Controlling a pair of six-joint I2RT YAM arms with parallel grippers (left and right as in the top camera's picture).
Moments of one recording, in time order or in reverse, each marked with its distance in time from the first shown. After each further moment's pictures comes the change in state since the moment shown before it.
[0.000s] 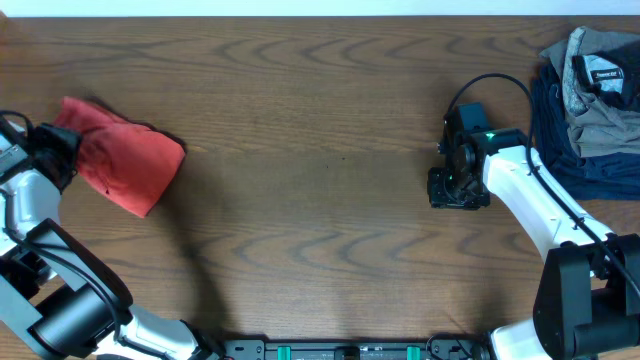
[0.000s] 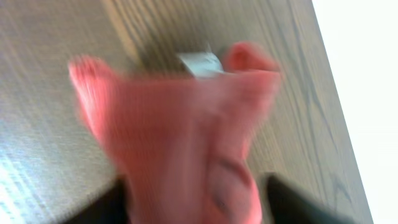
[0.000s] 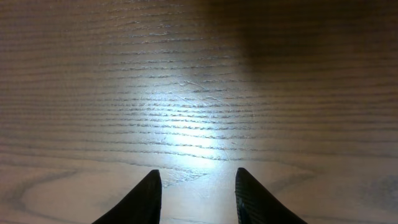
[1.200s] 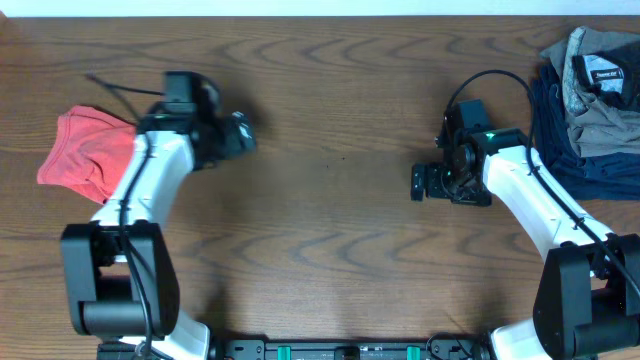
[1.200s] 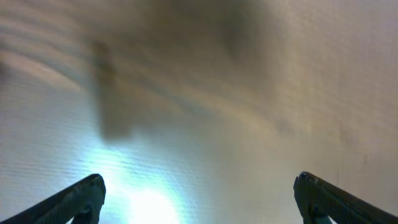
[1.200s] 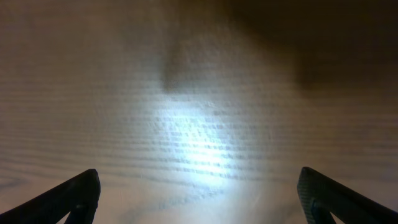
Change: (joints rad) left arm -0.752 -0.055 0.001 -0.428 -0.093 0.326; right arm 0.000 0.000 0.000 0.071 -0.044 0.013
